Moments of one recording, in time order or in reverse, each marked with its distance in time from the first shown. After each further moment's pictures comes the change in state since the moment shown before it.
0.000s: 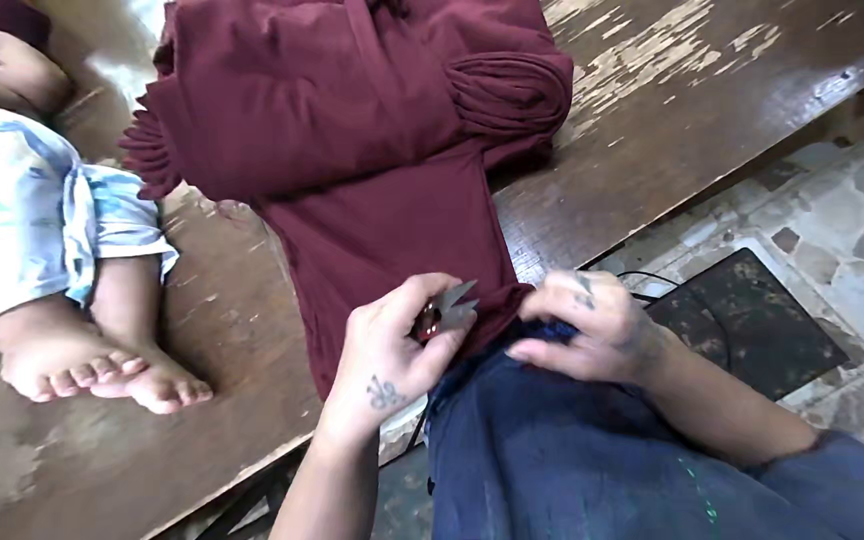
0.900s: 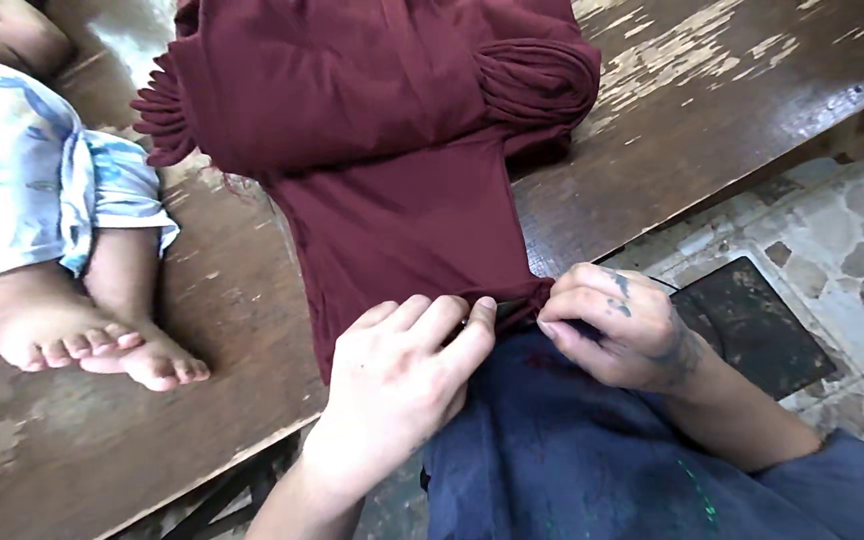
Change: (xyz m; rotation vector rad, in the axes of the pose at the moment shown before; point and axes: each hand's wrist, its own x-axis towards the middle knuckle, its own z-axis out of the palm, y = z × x) left_hand -0.012 0.033 -0.014 0.504 -0.043 0.317; right_hand 0.004 -0.013 -0.014 -0.009 -0.015 -0.068
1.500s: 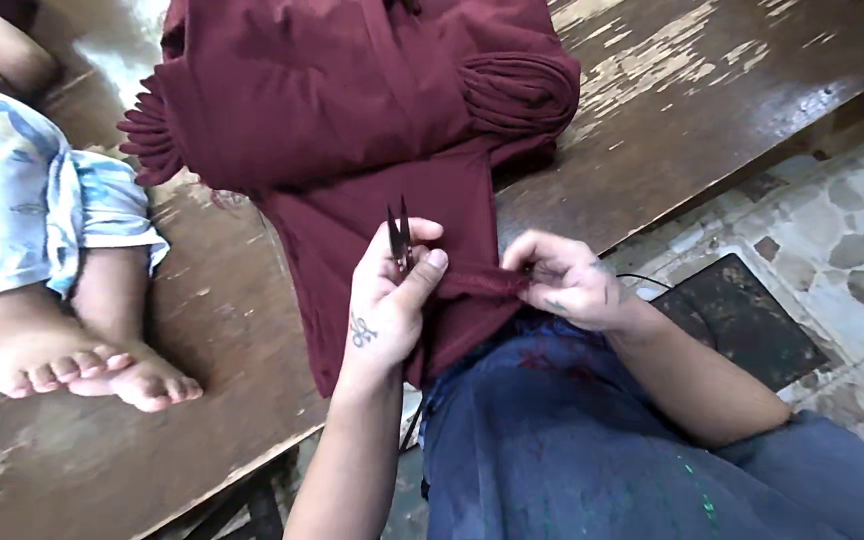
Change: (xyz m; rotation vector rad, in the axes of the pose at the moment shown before) left_hand 0.026 -0.028 0.043 -1.152 0.250 -0.651; right_hand 0.014 0.041 0.022 0.747 -0.076 0.316
